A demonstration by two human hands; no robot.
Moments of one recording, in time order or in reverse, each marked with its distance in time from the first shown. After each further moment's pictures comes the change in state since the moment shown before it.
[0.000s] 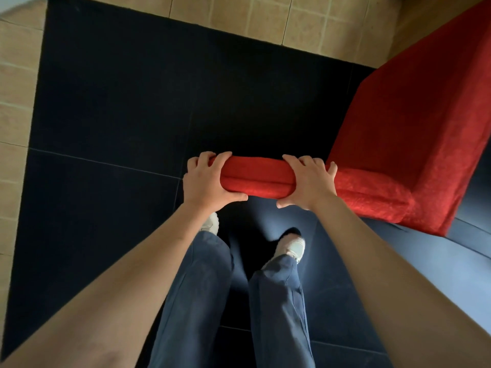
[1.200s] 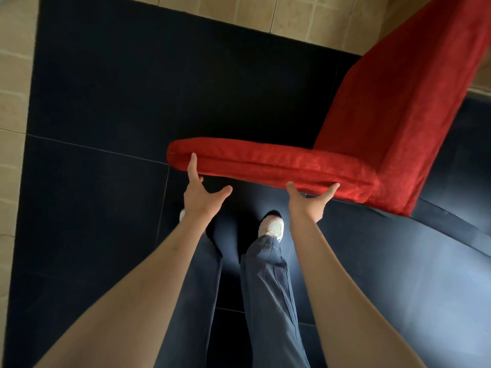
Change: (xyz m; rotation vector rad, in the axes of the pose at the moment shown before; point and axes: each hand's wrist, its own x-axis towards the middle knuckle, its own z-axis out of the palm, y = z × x) left_hand -0.069 0.056 0.030 -0.729 0.020 -0.507; right_hand -0.080 0.012 0.036 1.462 0.310 1.012
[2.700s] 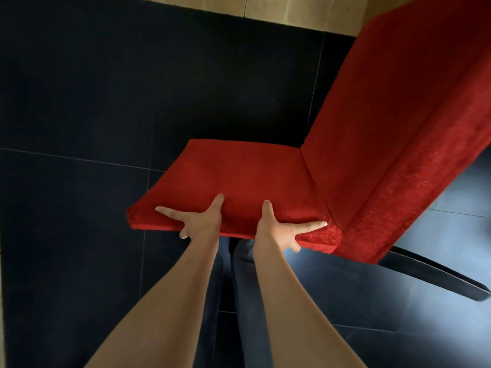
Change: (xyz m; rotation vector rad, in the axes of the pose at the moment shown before) left_hand -0.010 0.008 0.091 -0.135 0.311 -0.686; right_hand 0.009 0.024 0.005 0.047 0.151 0.351
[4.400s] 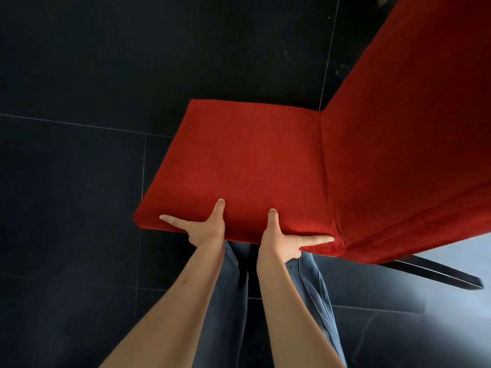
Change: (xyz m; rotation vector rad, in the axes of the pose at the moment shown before) left_hand 0.085 -0.154 -0.007 -0.159 -0.078 0.029; right_hand 0.052 0.180 0.010 0.225 0.073 -0.089
